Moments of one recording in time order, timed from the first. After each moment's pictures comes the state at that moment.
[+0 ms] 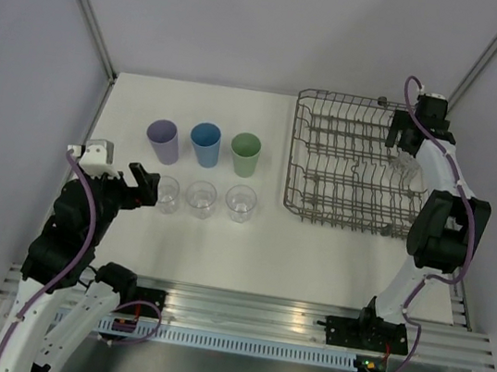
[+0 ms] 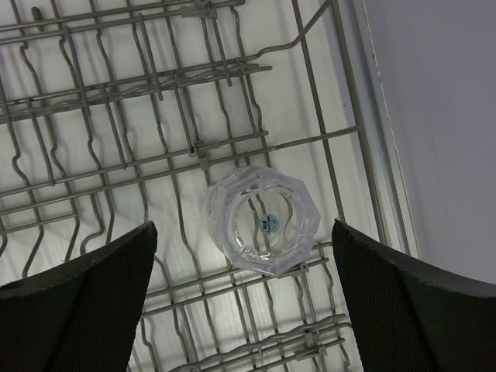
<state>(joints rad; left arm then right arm) -0.30 0.43 0.85 -0.67 -0.23 -0.31 -0.12 1.88 1.57 -0.42 0.24 0.00</state>
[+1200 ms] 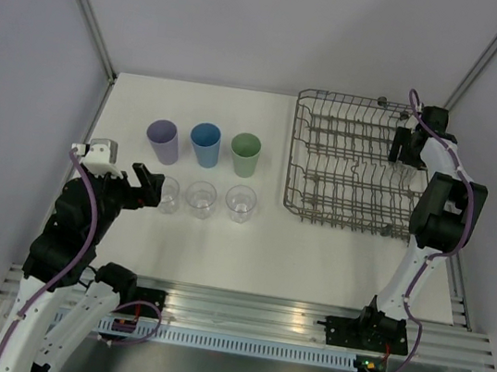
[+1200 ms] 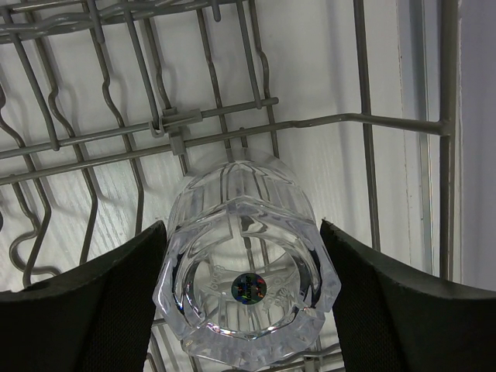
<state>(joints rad) -0.30 0.44 0.84 -0.65 -0.18 -0.31 -0.21 2.11 1.70 -0.54 0.11 -0.05</state>
